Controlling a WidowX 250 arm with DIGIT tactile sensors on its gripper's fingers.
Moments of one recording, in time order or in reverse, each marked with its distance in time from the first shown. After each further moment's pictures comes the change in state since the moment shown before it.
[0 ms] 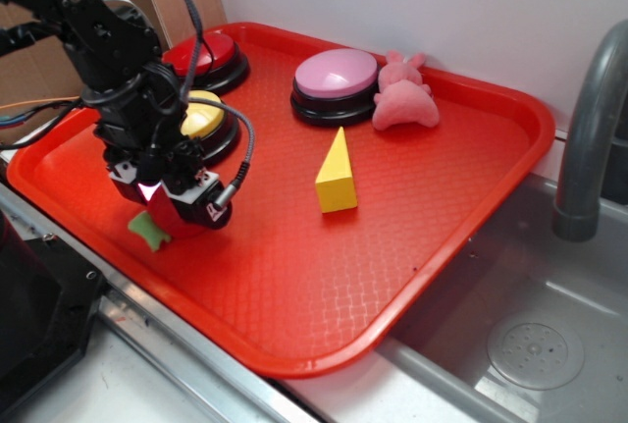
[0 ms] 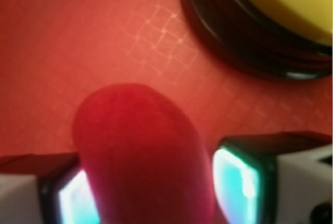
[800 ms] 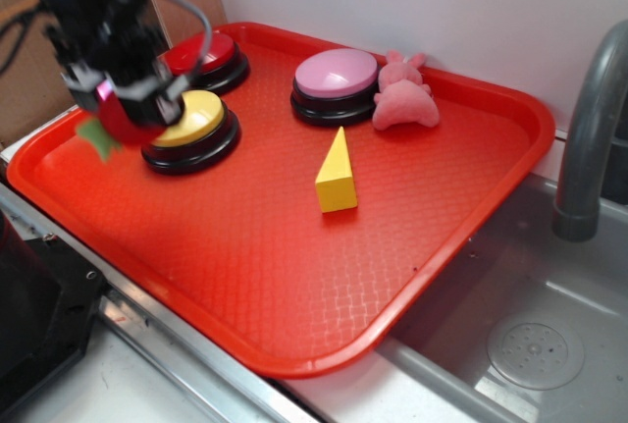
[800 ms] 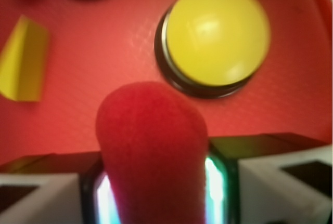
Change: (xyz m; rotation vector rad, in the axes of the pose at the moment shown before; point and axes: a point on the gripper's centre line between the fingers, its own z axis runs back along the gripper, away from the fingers) arm 0.018 0.003 0.105 -0.039 -0.022 0.050
